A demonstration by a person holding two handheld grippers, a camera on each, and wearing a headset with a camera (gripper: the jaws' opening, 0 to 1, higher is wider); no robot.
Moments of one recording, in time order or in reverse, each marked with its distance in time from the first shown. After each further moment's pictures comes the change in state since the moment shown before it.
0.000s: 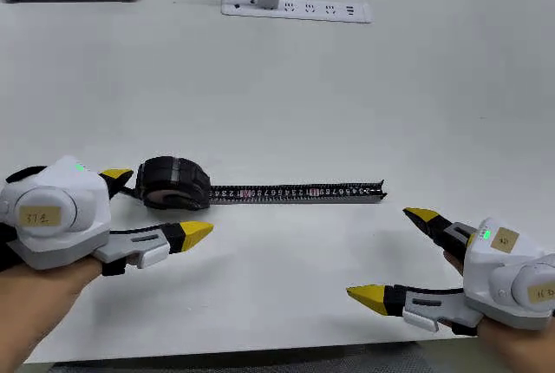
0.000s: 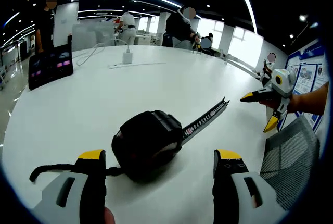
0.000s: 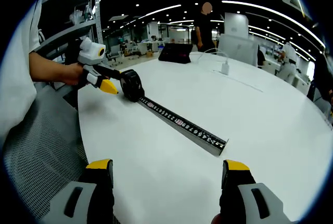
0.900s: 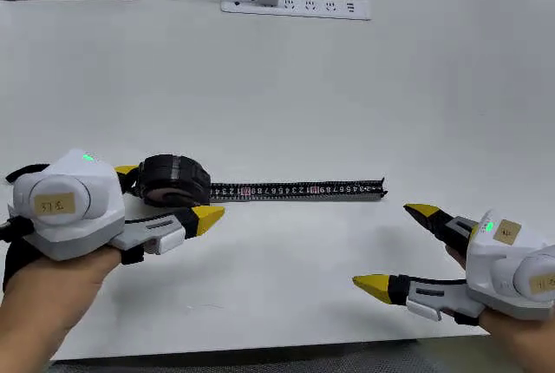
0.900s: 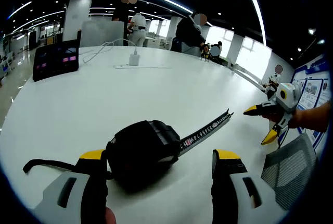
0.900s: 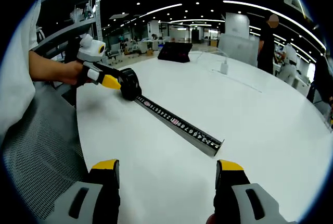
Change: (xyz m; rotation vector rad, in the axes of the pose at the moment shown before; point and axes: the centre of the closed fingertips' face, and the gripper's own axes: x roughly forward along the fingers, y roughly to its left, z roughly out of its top) left arm 0.007 -0.004 0.010 -0.091 -0.030 0.051; right arm 0.000 -0.011 0.000 -0.013 0.009 -0.001
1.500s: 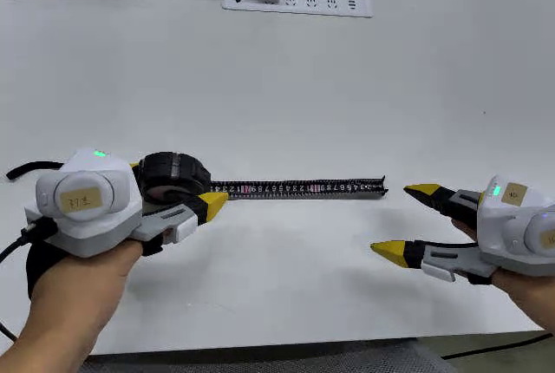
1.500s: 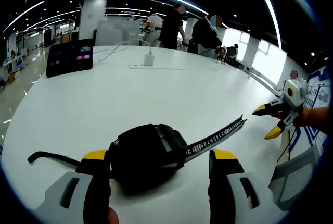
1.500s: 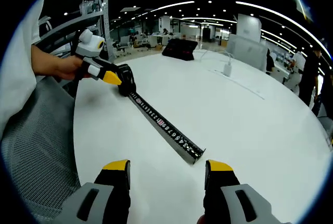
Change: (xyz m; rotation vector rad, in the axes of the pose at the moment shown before) left arm 0.006 0.008 0.003 -0.059 -0.011 0.138; right arm 0.004 -0.039 0.006 -0.099 0.048 0.049
